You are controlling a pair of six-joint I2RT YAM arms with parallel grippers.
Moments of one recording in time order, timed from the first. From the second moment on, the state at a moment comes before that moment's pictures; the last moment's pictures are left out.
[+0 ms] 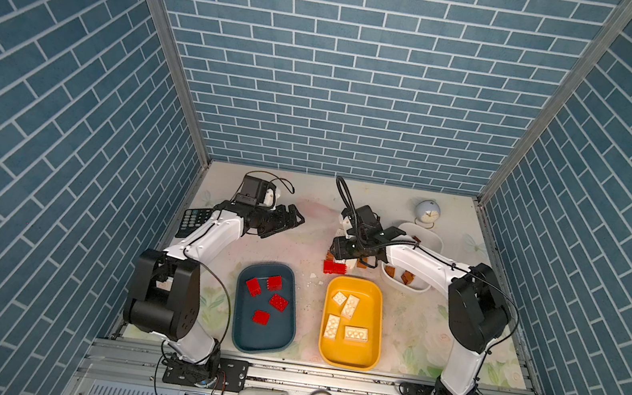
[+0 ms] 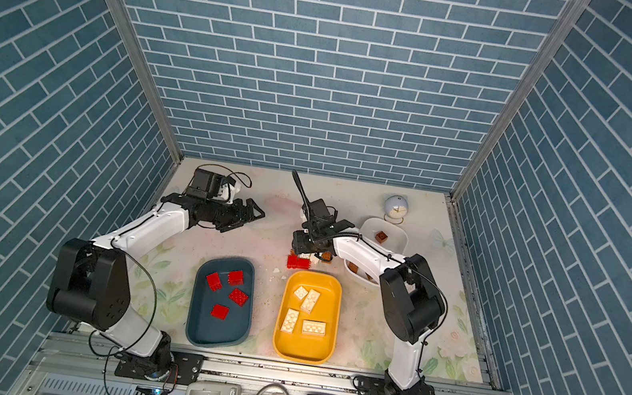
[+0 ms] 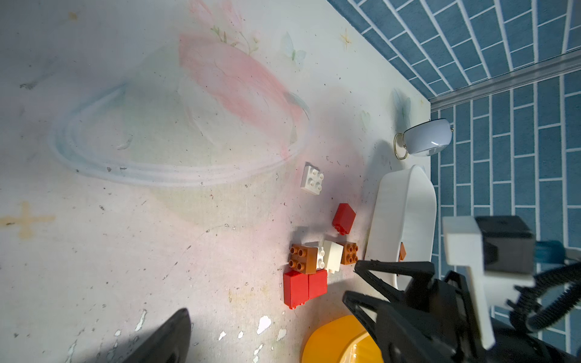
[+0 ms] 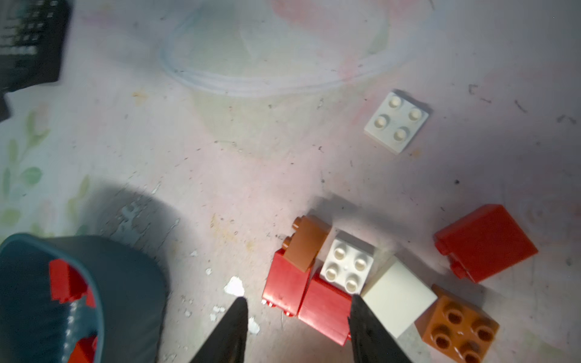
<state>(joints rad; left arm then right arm) -0.17 1.57 1.15 -0.45 0.50 -0.53 0.75 1.90 1.40 -0.49 -0.10 0.40</state>
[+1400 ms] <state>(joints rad) -0.17 1.57 1.14 -0.46 0.54 -0.54 0.83 2.14 1.64 -0.65 0.12 0.37</state>
